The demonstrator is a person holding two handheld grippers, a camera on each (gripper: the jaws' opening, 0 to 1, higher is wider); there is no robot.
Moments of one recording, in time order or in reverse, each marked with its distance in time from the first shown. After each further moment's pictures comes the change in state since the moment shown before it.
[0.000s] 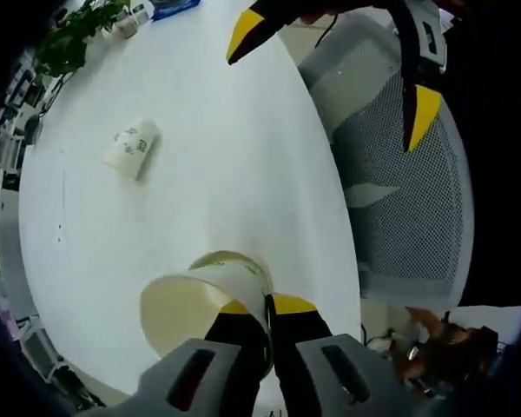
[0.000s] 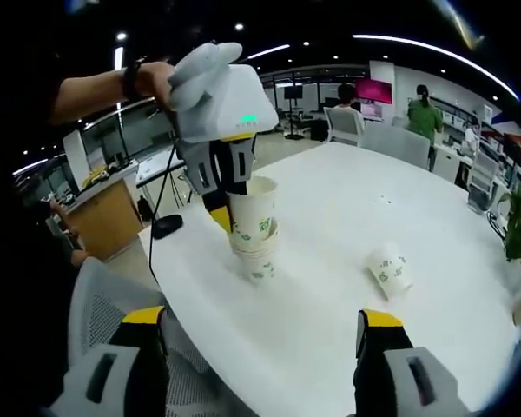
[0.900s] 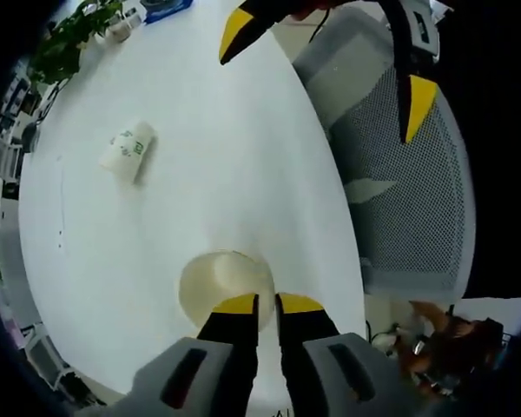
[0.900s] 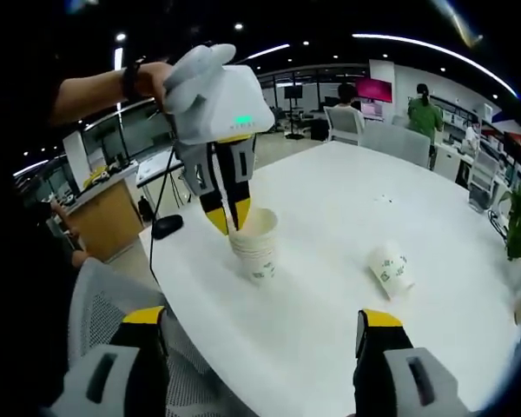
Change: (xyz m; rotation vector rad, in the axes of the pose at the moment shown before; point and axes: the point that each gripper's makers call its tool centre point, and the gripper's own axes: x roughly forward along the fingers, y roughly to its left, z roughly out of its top) left arm 0.004 0.003 -0.003 0.031 -0.003 0.001; right arm 0.003 0.000 -0.001 0.003 0.000 0.007
